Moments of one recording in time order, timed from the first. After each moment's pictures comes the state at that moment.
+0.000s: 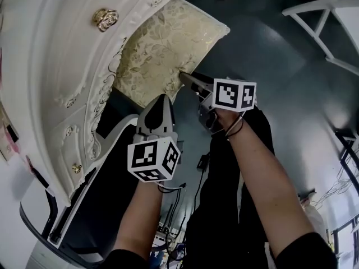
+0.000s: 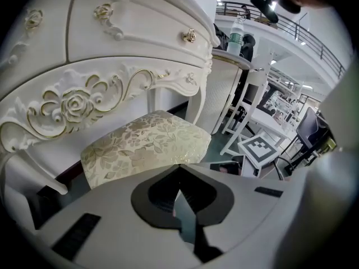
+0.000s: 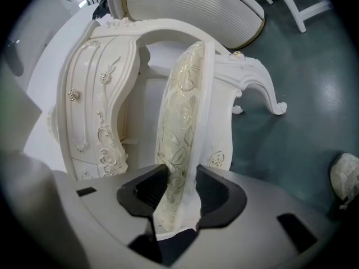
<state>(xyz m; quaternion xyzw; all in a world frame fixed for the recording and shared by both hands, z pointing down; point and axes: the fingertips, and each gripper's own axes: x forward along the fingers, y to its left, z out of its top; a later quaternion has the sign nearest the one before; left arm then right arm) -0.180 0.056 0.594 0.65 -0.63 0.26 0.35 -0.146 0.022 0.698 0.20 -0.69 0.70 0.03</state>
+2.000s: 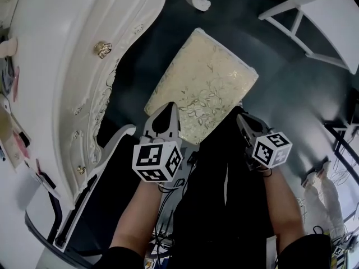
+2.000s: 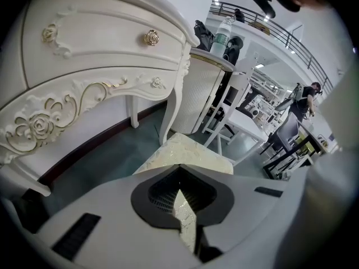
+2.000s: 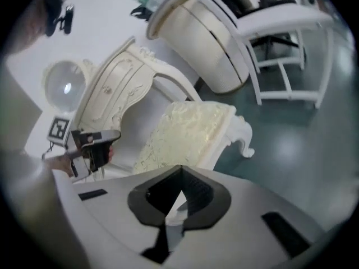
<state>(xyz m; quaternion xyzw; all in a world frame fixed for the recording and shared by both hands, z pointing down) -0.105 0.043 0.564 0.69 -0.56 0.25 0.38 0.090 0.109 0.657 0.35 -0.73 0.56 0.17</state>
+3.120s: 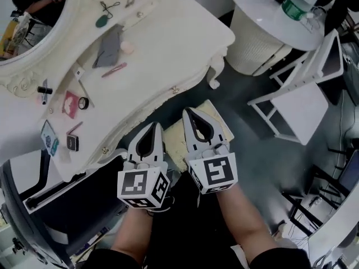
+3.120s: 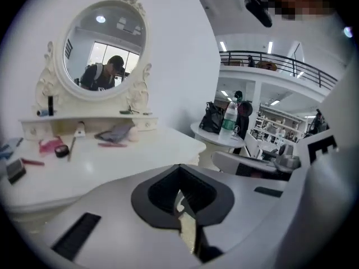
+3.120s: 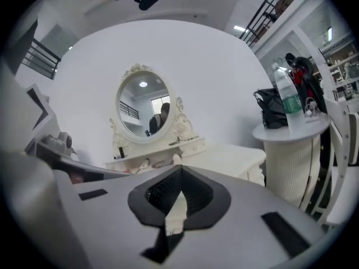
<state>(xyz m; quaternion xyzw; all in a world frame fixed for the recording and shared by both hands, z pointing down) -0.160 0.001 0.230 0.64 -0.72 0.09 0.24 -0.098 -0.052 0.231 0.31 -0.94 0.16 0.04</state>
